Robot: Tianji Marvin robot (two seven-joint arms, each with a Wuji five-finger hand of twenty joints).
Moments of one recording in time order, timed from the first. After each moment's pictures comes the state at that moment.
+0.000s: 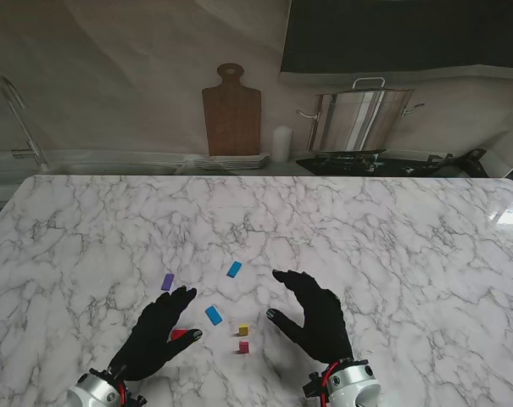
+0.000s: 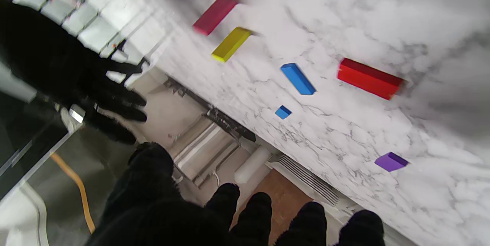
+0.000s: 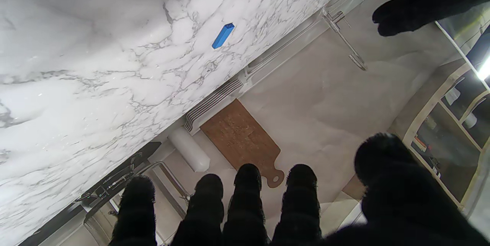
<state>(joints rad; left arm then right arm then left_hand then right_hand) 2.17 -1.11 -1.44 -1.96 0.65 -0.22 0.02 -1.97 -1.17 1.10 -1.83 -0.66 0.04 -0.42 0.85 0.07 -0.01 -0.02 0.16 0.24 0.00 0.32 0.12 0.14 0.00 0.22 0.02 0.25 0.00 0.16 -0.07 0.30 0.04 0.26 0.39 -0.17 0.45 -0.04 0.20 -0.21 0.23 0.27 0.27 -0.07 0.25 0.18 0.22 -0.07 0.04 0.16 -0.09 0.24 0.57 0.31</state>
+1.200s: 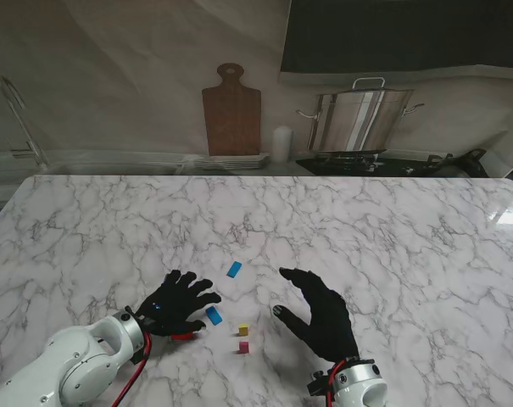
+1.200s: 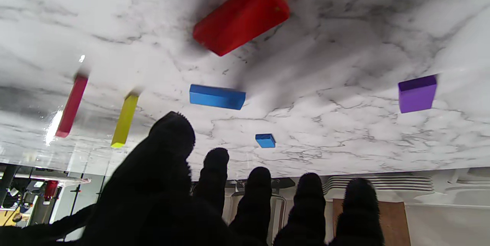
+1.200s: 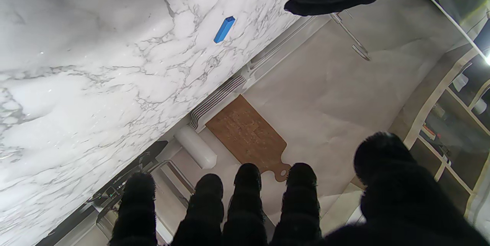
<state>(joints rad) 1.72 -1.01 -1.26 -1.69 1.16 -0.35 -0.12 -1.99 -1.17 1.14 -1.86 -0.61 0.03 -0.40 0.92 -0.20 0.24 -0.02 0.29 0.09 0.33 0.57 0.24 0.14 0.25 0.33 0.10 0.26 0.29 0.47 0.00 0.30 0.31 0.68 0.40 -0.17 0.44 -0.04 0.20 -0.21 0.23 0.34 0.27 -0.07 0.25 0.21 0.22 -0.07 0.04 0.16 -0.06 0.24 0.58 0.38</state>
